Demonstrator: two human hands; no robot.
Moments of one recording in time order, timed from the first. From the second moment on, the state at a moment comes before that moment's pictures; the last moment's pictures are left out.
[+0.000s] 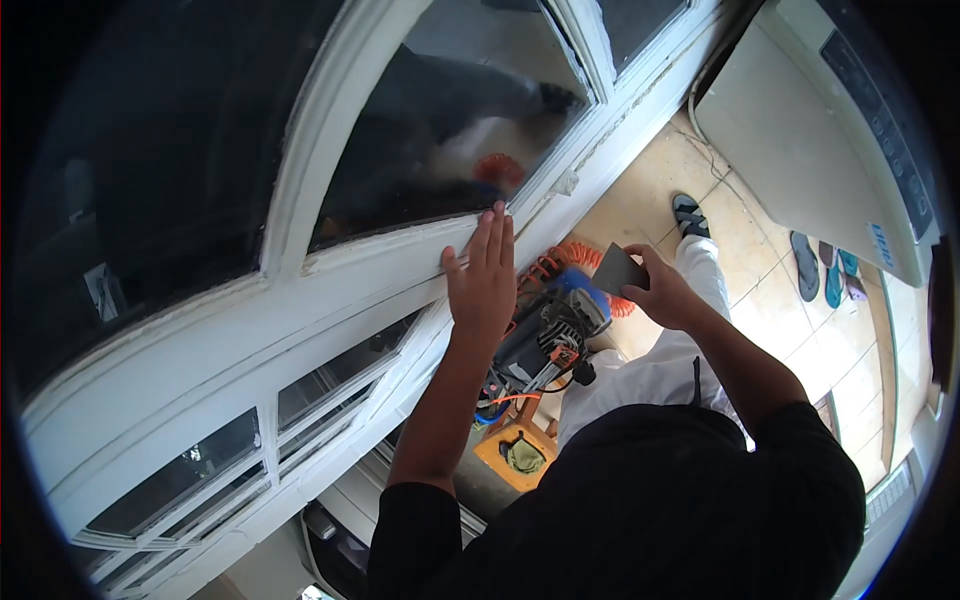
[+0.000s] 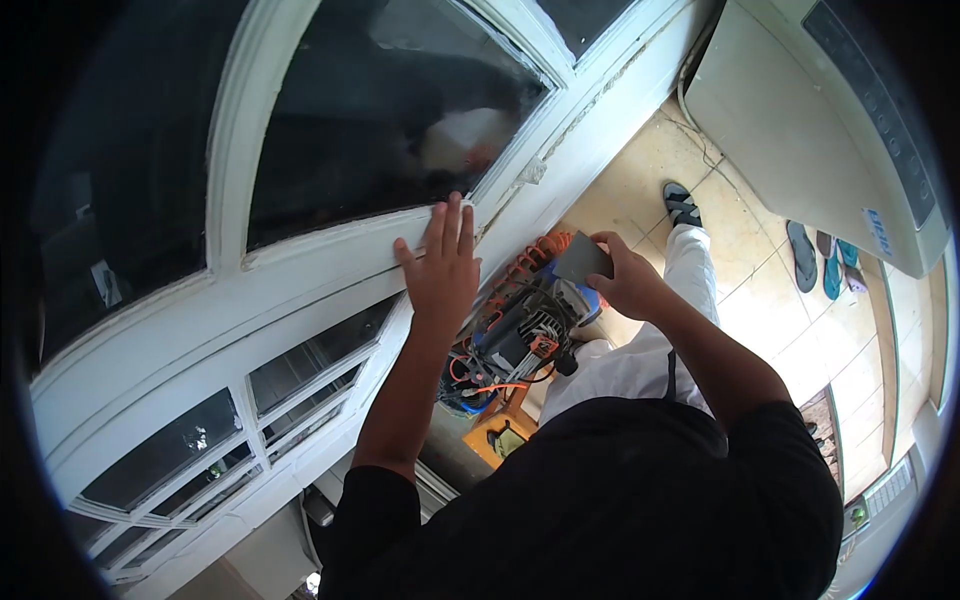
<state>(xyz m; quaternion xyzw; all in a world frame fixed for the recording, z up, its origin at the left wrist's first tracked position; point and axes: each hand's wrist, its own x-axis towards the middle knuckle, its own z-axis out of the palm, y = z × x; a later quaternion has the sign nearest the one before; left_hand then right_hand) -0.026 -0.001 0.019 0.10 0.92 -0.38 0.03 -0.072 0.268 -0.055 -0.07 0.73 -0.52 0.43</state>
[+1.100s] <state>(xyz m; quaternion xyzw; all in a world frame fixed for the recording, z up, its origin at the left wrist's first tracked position) 0.179 0.174 0.033 -0.37 0.67 0.63 -0.14 -0.066 0.288 0.174 -0.53 0.70 -0.07 0.48</state>
